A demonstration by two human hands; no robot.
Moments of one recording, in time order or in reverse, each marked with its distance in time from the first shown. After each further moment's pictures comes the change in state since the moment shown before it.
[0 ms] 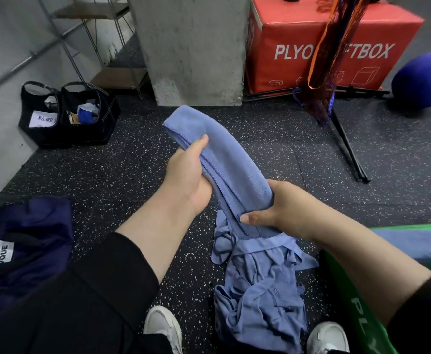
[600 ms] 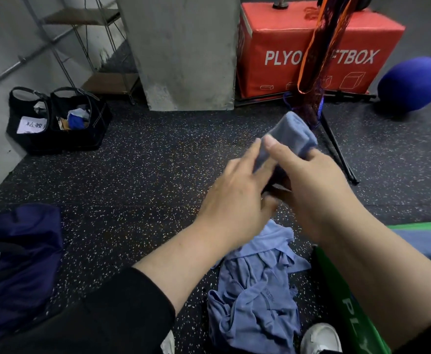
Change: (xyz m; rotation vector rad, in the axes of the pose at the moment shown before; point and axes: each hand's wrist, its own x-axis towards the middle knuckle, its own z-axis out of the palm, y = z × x) left_hand -0.057 -0.040 0.026 1.661 -0.524 0.844; right_hand -0.016 -0.029 -0.022 0.935 0.455 0.005
